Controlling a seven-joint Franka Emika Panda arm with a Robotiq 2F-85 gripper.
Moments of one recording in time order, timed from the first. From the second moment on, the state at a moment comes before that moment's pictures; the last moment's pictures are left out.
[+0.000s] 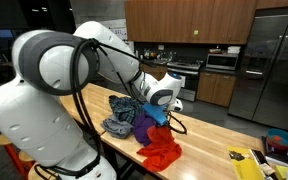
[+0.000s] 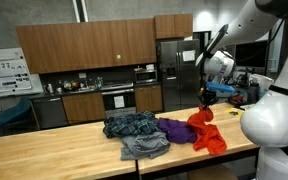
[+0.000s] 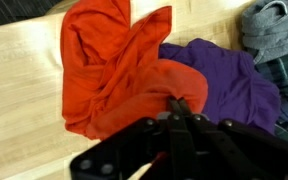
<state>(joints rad) -0.13 -0.23 -0.14 -2.54 0.32 2.29 -0.14</state>
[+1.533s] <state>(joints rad) -0.15 -0.43 -0.14 -2.74 0.19 2.36 -0.07</state>
